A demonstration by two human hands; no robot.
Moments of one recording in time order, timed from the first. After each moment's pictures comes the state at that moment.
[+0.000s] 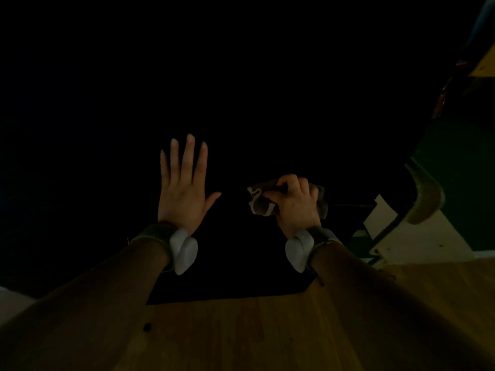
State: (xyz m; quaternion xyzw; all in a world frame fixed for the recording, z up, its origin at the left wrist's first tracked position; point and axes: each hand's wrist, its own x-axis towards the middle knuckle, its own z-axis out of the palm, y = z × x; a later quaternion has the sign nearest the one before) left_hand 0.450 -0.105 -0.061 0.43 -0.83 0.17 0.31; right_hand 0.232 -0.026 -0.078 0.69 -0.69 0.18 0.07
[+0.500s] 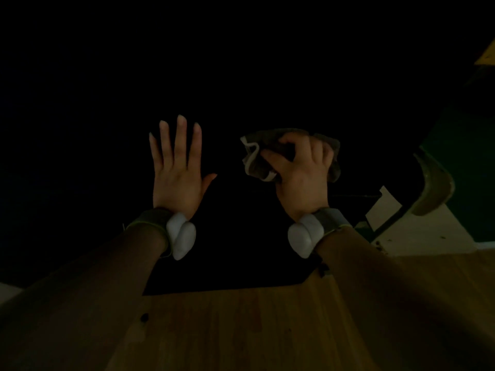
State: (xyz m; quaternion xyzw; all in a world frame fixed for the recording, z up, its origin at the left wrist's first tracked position) left_hand 0.440 -0.123 -0.080 0.43 -0.81 0.20 0.34; right_hand 0.241 -0.033 -0.044 0.66 -0.60 0.38 0.24
